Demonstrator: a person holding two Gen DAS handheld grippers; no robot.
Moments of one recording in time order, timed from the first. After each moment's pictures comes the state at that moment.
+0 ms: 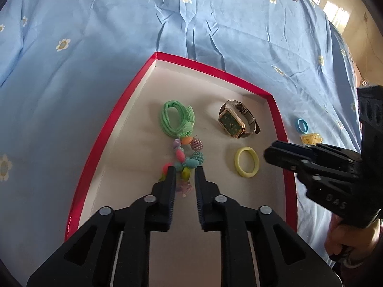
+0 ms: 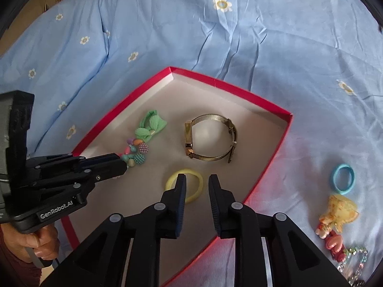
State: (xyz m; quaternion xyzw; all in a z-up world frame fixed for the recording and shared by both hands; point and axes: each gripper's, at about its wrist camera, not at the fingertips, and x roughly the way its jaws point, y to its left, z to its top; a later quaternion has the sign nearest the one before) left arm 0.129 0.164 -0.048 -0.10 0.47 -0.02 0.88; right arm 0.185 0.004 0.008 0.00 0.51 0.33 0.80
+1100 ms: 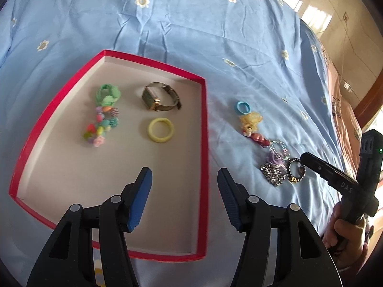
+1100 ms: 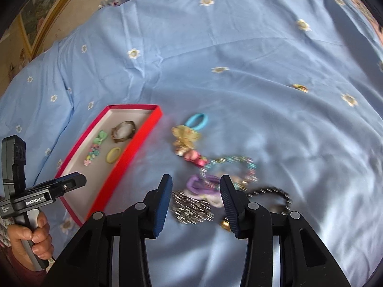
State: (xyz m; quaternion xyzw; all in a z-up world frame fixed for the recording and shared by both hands) left arm 0.076 0.079 -0.023 -0.12 0.45 -0.08 0.88; right arm 0.115 -0.198 0.034 0.11 0.48 0.18 0.85
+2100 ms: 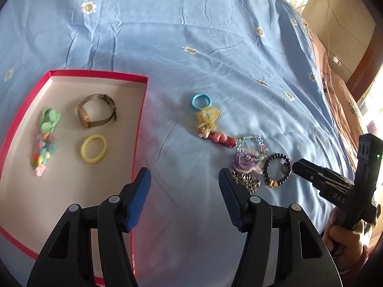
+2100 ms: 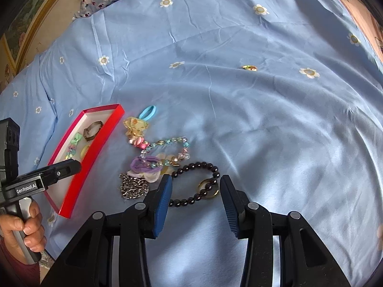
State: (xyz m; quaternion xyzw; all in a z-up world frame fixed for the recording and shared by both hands) left arm 0.111 -0.002 -0.017 -0.07 0.46 -0.13 0.87; right arm 0.101 -0.263 0.011 0.13 0.49 0.13 0.85
